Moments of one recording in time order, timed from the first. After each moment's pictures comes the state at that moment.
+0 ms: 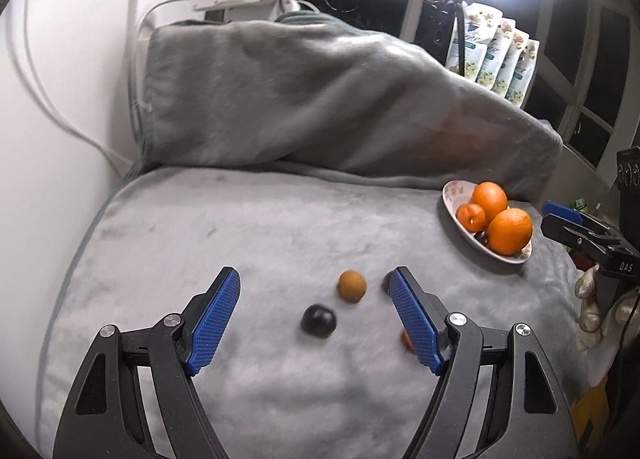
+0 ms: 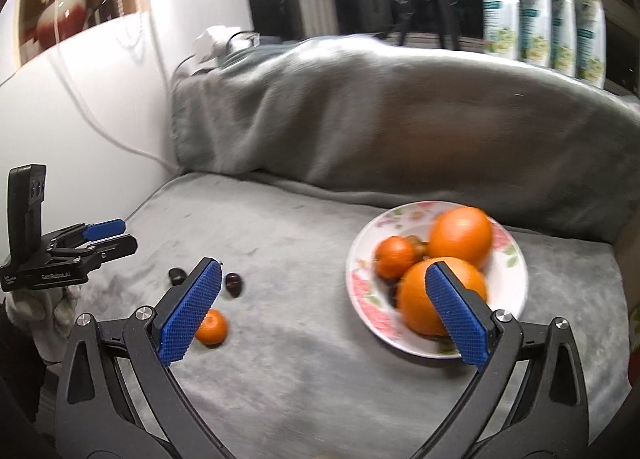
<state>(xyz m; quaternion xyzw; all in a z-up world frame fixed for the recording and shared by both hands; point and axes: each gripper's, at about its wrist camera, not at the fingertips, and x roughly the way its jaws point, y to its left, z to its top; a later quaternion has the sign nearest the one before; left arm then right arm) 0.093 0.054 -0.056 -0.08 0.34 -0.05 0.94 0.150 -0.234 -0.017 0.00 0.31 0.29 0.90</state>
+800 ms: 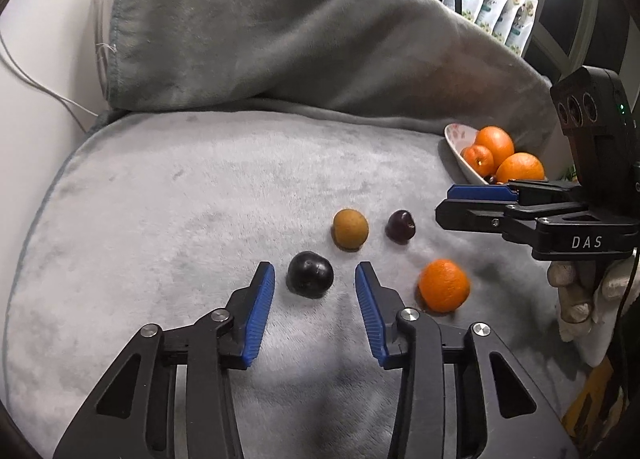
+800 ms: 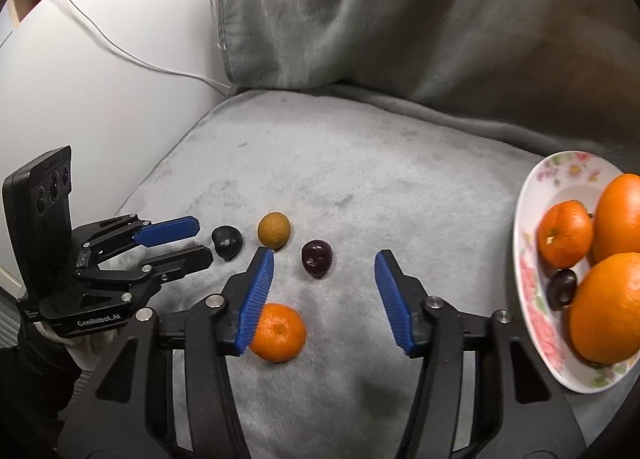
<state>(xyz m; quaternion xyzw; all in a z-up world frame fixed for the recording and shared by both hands) 0.110 0.043 -0.102 -0.07 0.40 -0.09 0.91 0.189 -0.137 -0.075 -0.02 0.43 0.40 0.81</state>
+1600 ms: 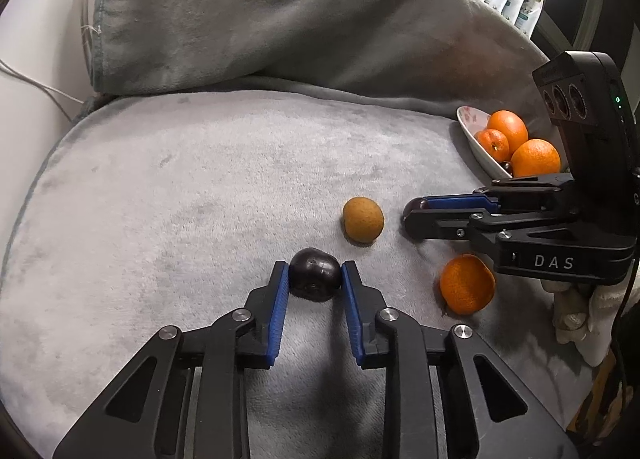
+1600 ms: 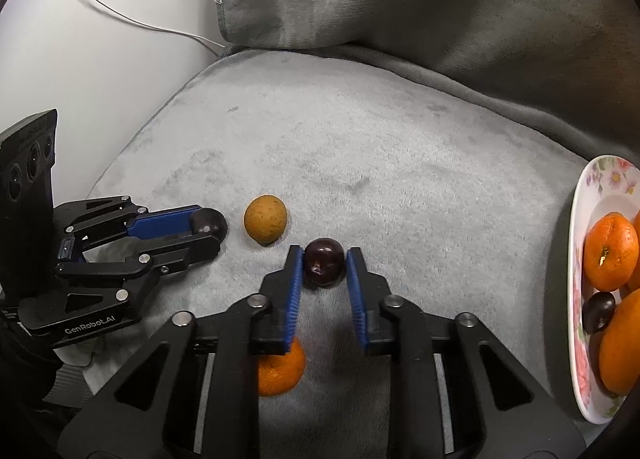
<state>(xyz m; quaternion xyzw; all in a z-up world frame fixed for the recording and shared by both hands) 0.126 0.039 -0.118 -0.06 0.43 -0.09 0.90 0.200 -0.105 -0.098 -0.06 0.46 0.39 0.79</state>
